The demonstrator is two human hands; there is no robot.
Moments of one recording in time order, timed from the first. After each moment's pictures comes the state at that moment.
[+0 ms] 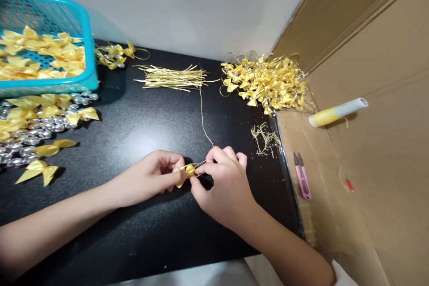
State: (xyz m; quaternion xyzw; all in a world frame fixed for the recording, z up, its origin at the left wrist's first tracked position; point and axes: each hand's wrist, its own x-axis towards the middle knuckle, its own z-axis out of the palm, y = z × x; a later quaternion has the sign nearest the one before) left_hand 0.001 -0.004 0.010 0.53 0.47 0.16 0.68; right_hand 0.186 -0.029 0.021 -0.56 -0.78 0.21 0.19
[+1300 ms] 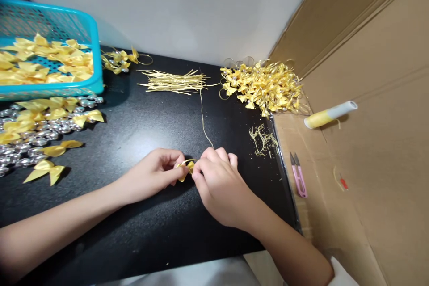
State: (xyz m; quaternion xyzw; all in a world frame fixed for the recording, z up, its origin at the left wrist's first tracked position) left_hand 0.002 -0.005 0.007 0.56 0.50 0.19 0.63; right_hand 0.189 -0.026 0.038 -0.50 -0.81 0.30 0.07
